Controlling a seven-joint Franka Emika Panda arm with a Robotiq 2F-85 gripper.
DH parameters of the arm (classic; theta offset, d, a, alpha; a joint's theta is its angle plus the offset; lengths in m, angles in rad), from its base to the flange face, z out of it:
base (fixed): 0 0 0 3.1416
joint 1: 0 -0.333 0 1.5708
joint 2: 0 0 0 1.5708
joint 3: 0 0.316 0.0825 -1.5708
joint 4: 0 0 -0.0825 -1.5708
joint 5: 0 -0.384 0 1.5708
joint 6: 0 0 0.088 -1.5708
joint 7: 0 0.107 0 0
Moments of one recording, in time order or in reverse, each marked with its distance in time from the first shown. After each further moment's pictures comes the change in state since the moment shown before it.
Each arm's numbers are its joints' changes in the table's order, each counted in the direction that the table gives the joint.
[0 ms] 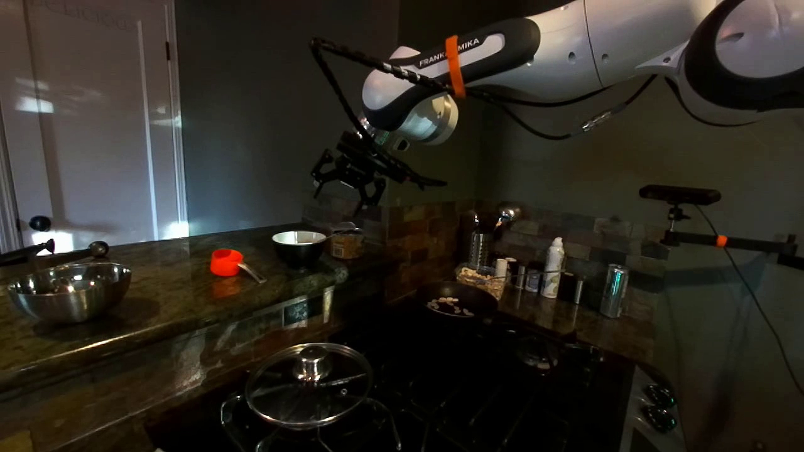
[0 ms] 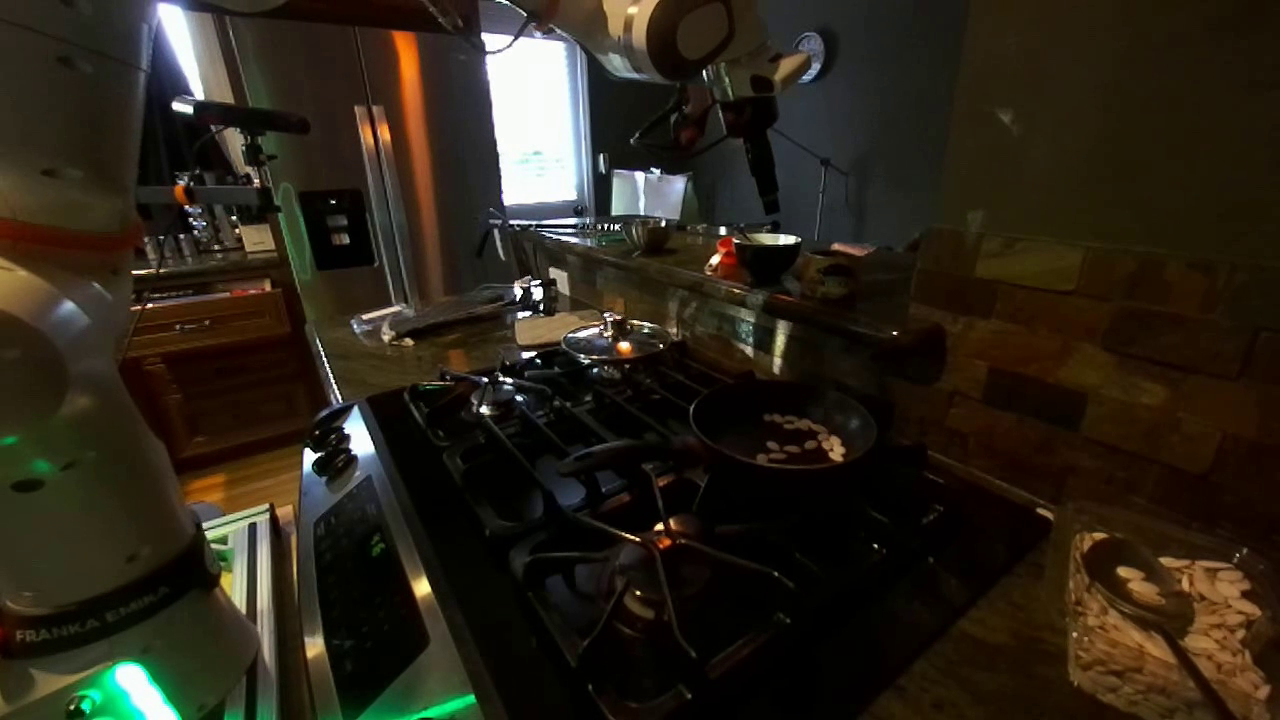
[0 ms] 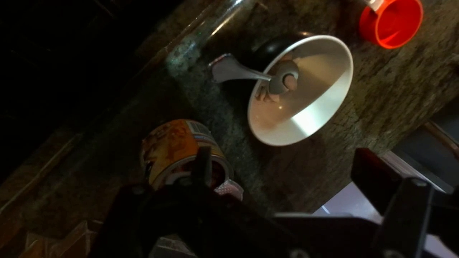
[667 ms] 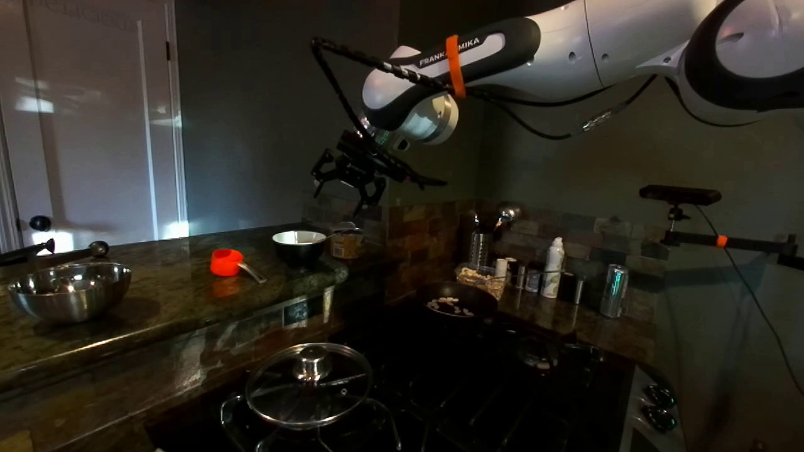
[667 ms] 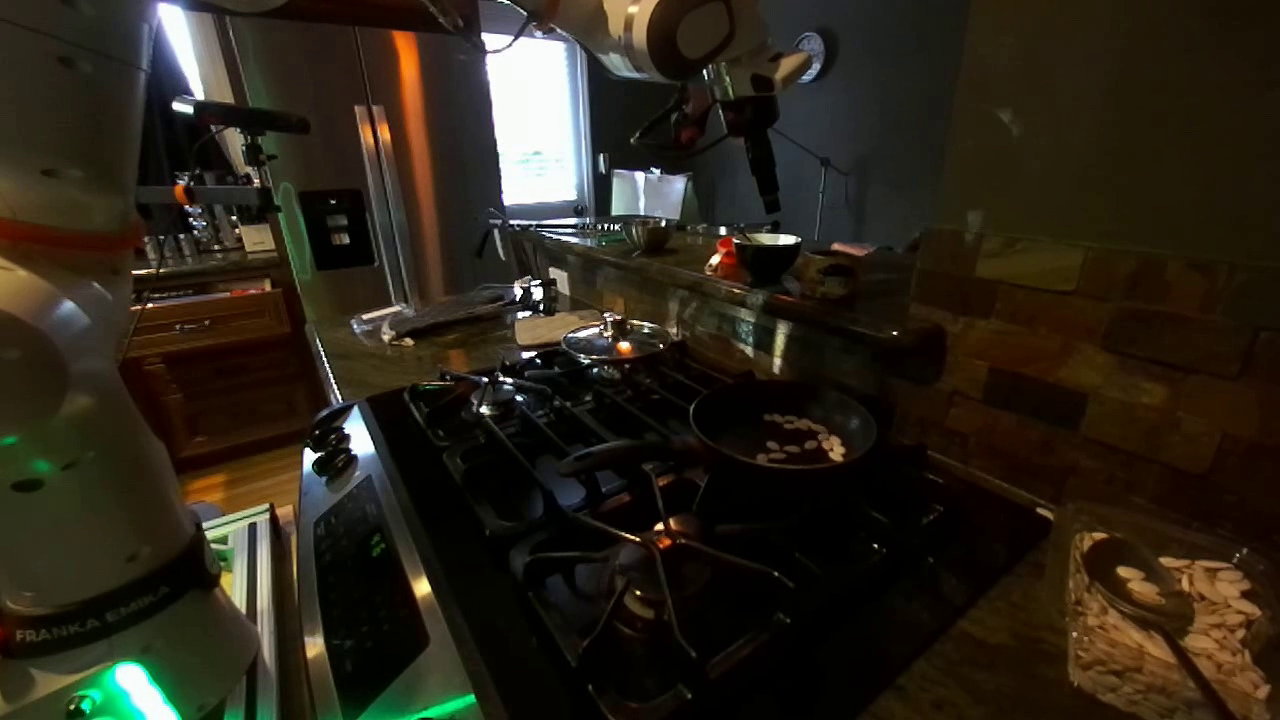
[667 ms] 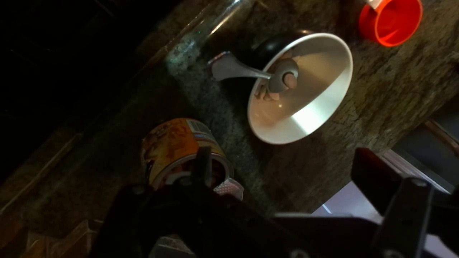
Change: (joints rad) arm 0.000 0.001 -0.001 -0.002 0.000 0.000 0.006
